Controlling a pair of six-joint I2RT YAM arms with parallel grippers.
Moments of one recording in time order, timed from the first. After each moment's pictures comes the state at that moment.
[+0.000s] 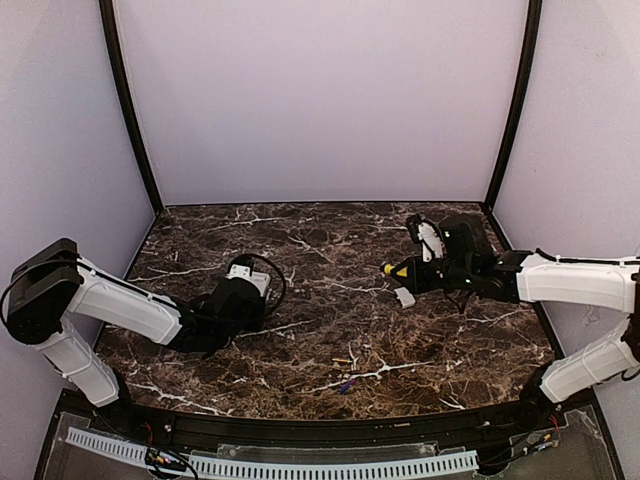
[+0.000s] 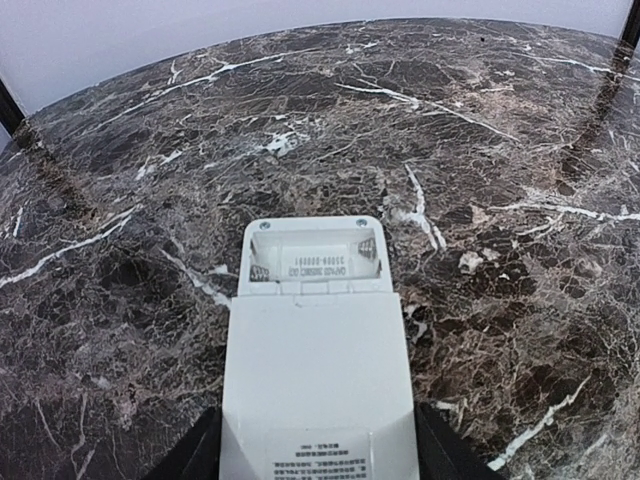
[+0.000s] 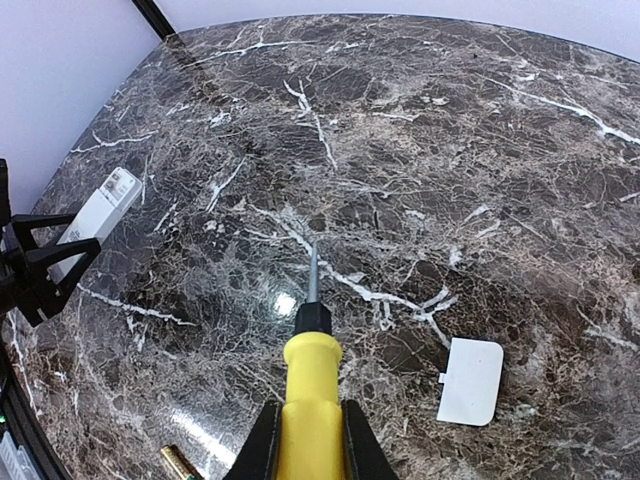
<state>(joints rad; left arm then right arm) -0.94 1.57 0.61 0.25 -0.70 -0.44 0.68 1.30 0.75 -0.05 -0.08 0.35</state>
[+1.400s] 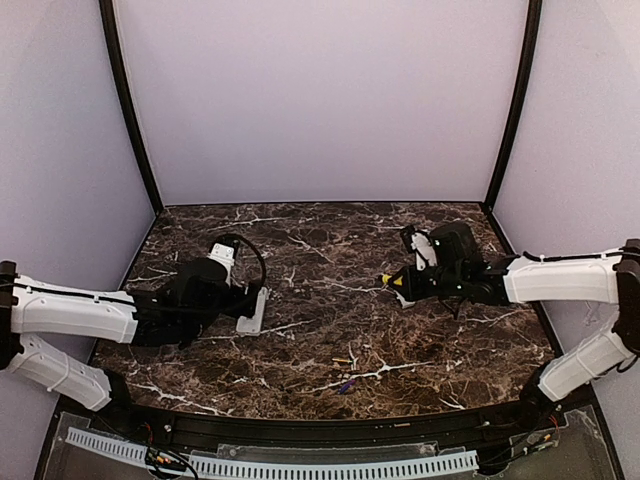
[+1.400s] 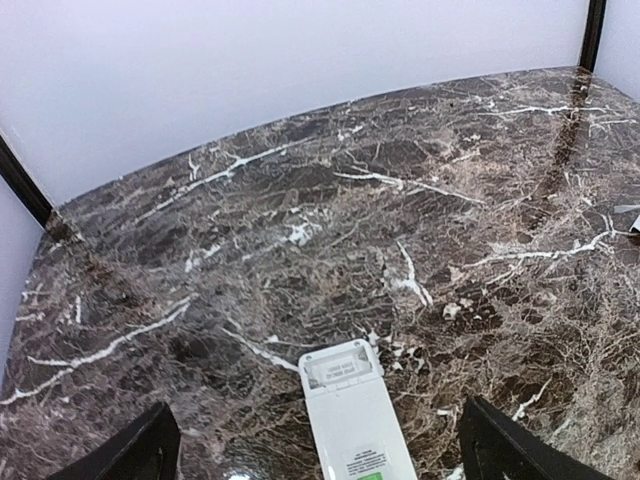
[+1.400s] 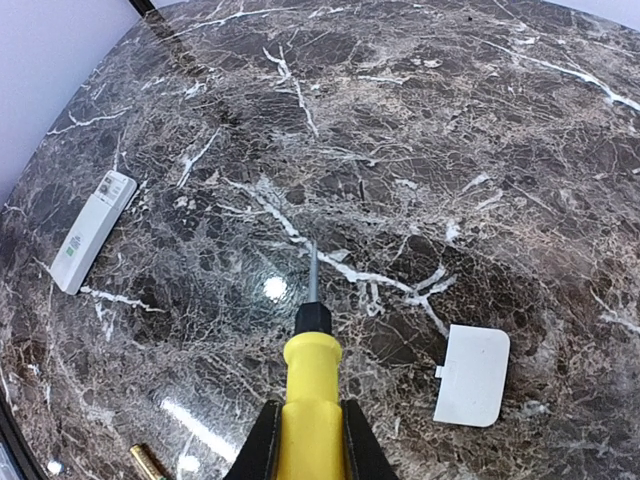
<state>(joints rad) -0.94 1.27 0.58 0.14 -0.69 -0.23 0.68 1.37 0.72 0.00 -0.07 0.35</state>
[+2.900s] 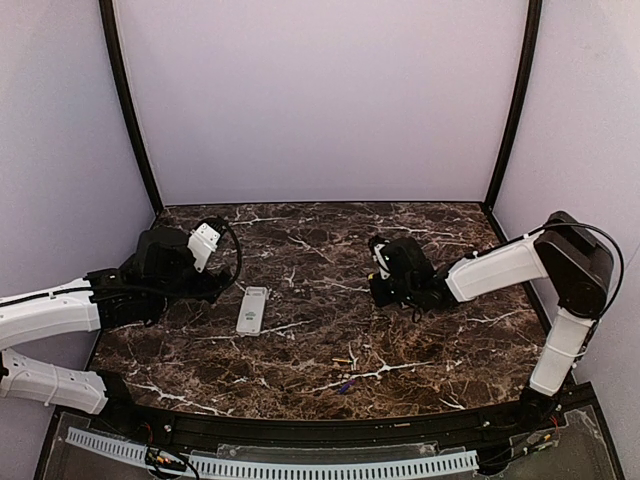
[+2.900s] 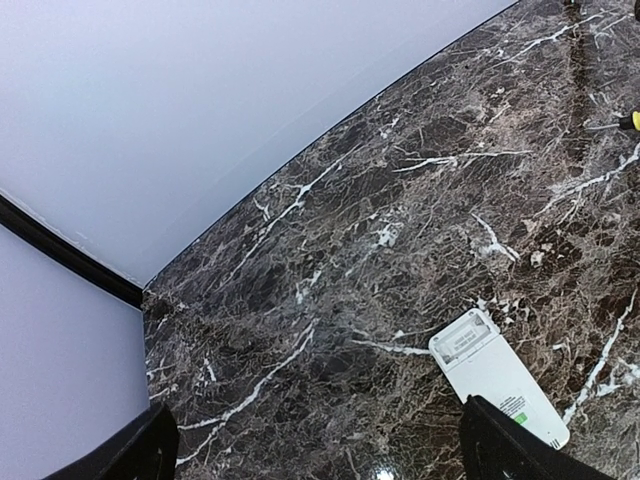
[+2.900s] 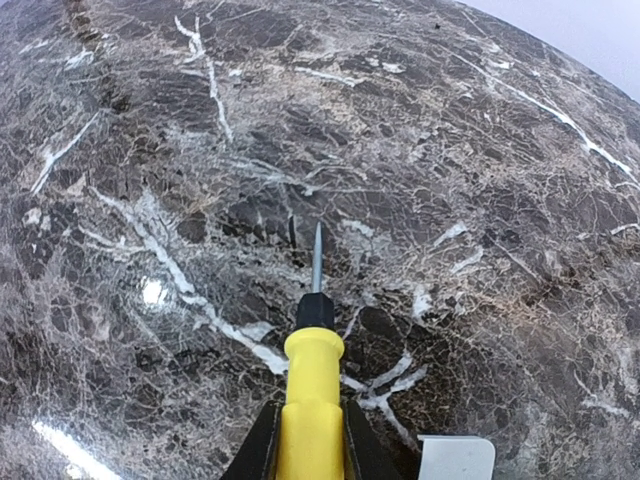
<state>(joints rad) -0.80 1.03 0.68 -0.15 -0.60 0.26 0.79 1.78 0.89 0.15 0.29 0.21</state>
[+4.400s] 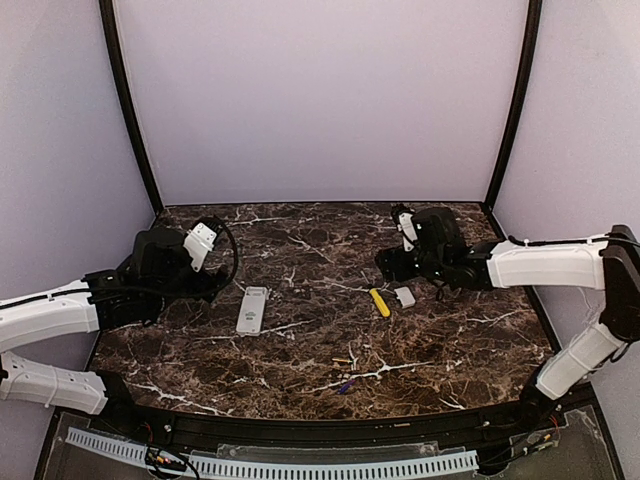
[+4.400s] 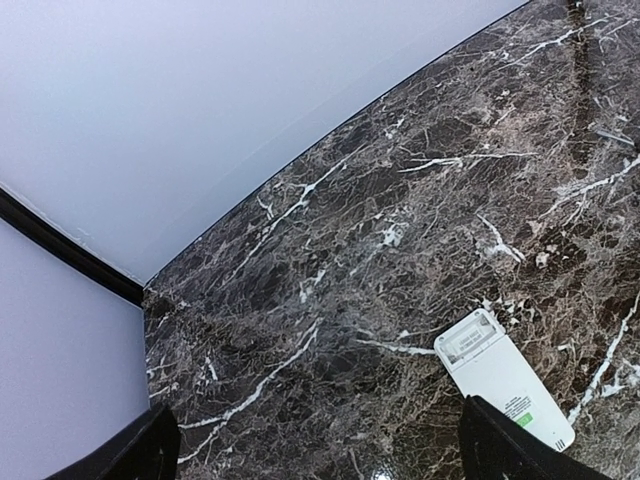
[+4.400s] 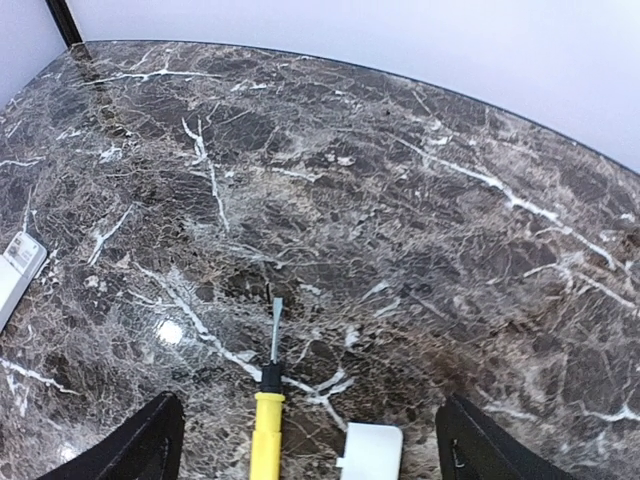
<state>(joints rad) -0.77 1.01 0.66 -0.14 -0.58 0.26 0.73 1.51 0.89 -0.01 0.25 0.20</state>
